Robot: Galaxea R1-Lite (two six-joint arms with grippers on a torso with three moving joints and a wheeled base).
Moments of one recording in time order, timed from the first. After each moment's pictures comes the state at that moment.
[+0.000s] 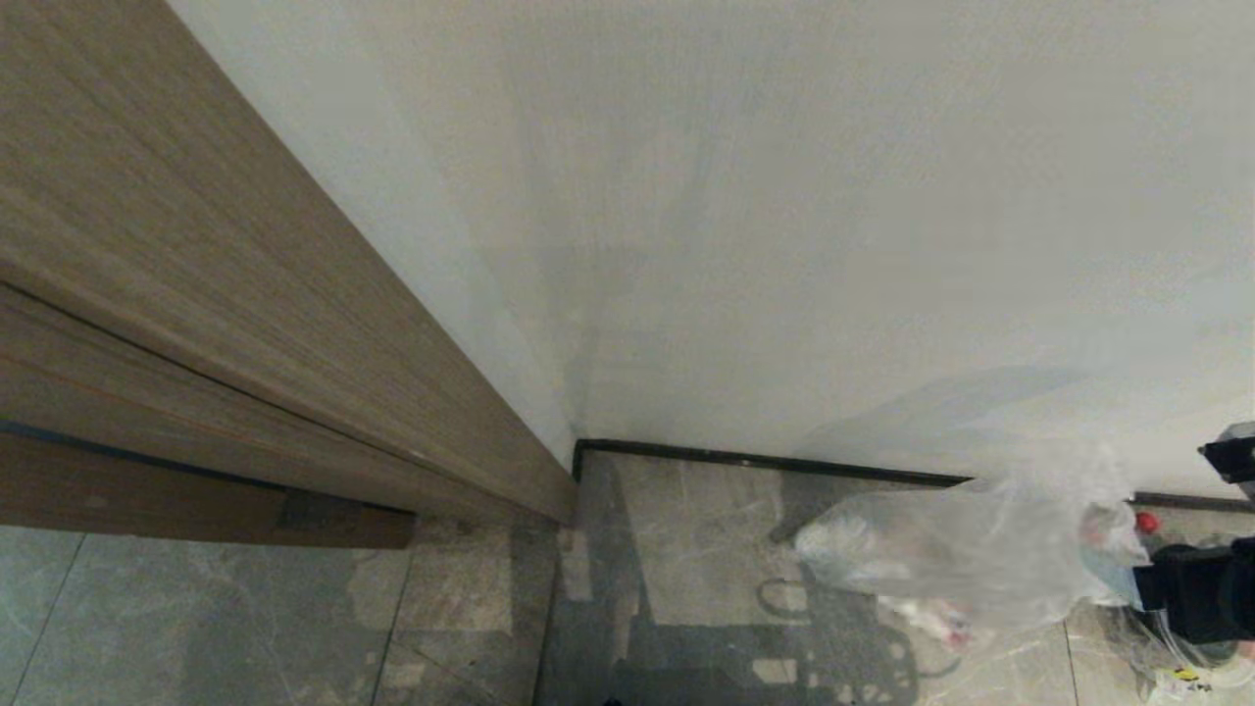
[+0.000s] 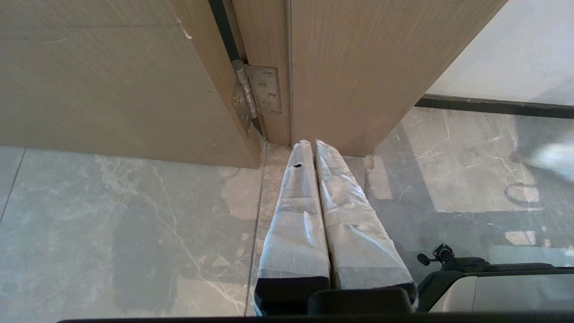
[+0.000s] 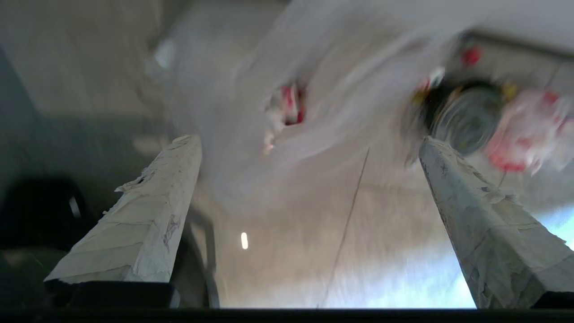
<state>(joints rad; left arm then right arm) 0.00 0.00 0.00 0.00 0.00 0.00 0.04 1.13 -0.36 -0.23 -0.22 -0.11</state>
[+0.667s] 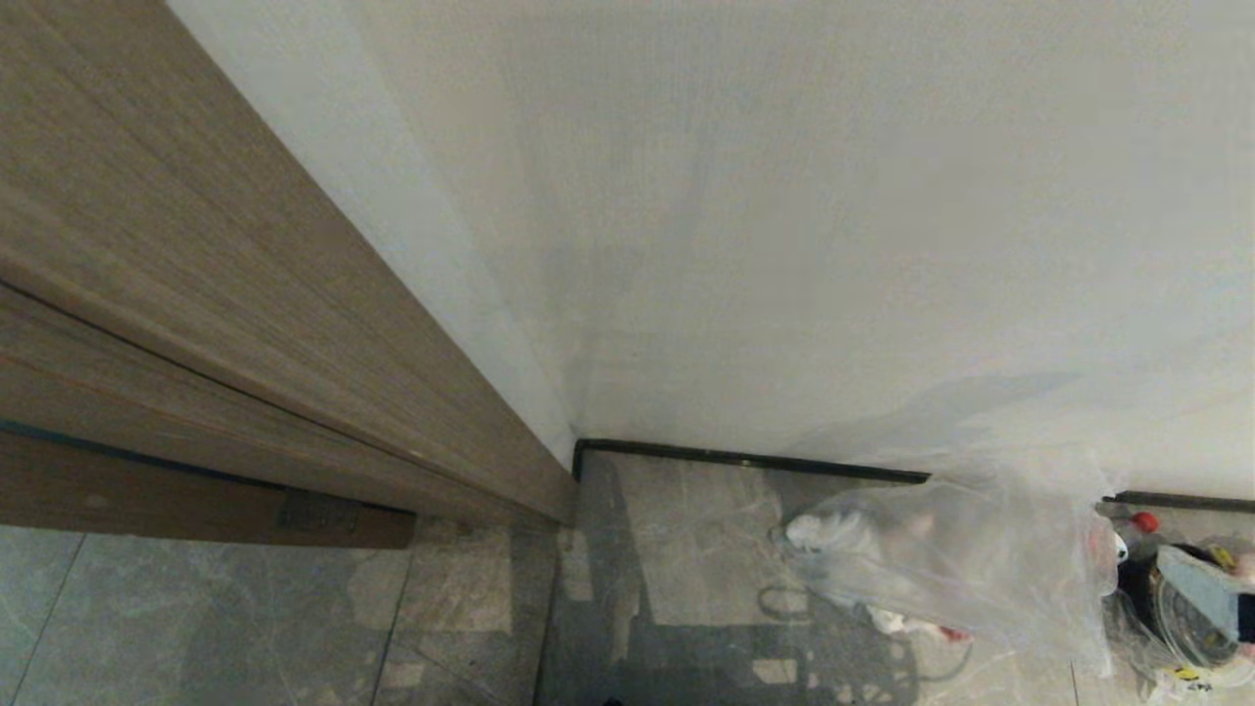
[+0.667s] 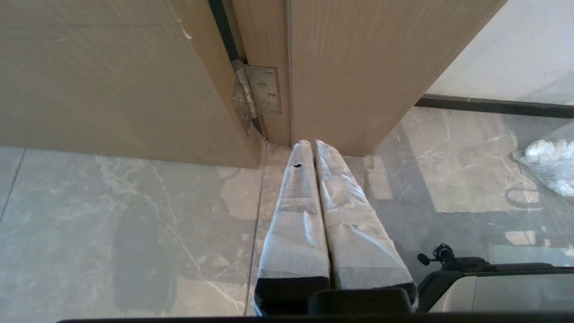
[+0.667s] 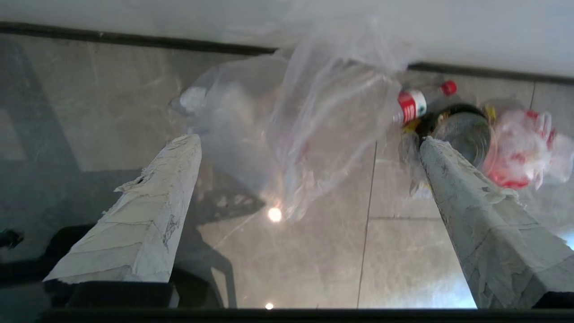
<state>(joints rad) 0.00 0.00 0.00 0.00 0.00 0.00 0.04 0.81 -0.31 -0.14 -0.22 -0.04</state>
